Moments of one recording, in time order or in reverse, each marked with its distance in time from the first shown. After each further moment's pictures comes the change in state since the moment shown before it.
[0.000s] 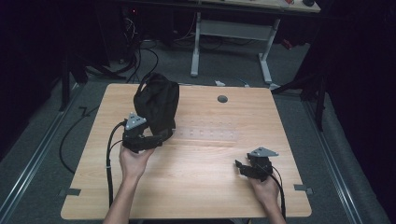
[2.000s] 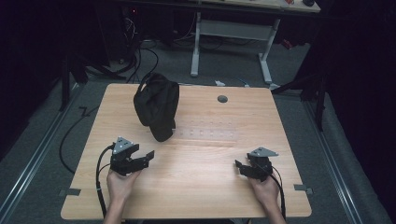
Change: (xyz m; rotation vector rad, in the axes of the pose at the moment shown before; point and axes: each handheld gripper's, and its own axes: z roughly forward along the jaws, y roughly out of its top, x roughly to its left) left arm 0.051 -0.046 -0.041 0.068 0.066 -0.022; right arm 0.000 0.000 0.000 0.000 -0.002 0.001
